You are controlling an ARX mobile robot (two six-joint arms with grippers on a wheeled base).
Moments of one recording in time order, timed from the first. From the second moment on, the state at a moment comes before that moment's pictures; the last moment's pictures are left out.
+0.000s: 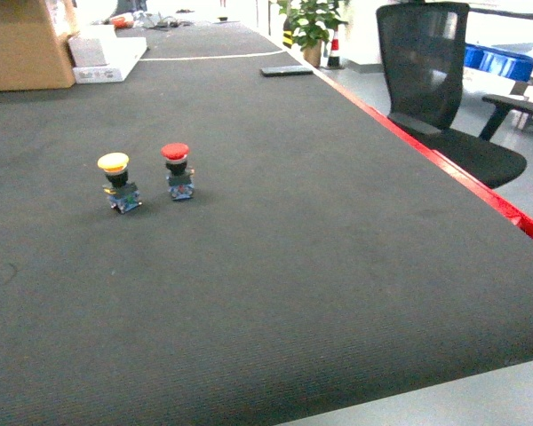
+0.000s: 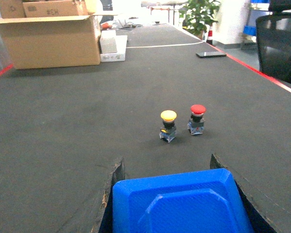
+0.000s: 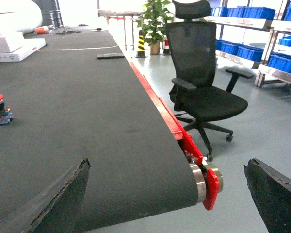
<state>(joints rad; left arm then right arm) -0.44 0.28 0.24 -0.03 -0.56 -0.01 0.00 0.01 0.01 0.00 0.00 0.00</state>
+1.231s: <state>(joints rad) -0.44 0.28 0.24 -0.03 -0.56 -0.01 0.00 0.01 0.01 0.00 0.00 0.00</state>
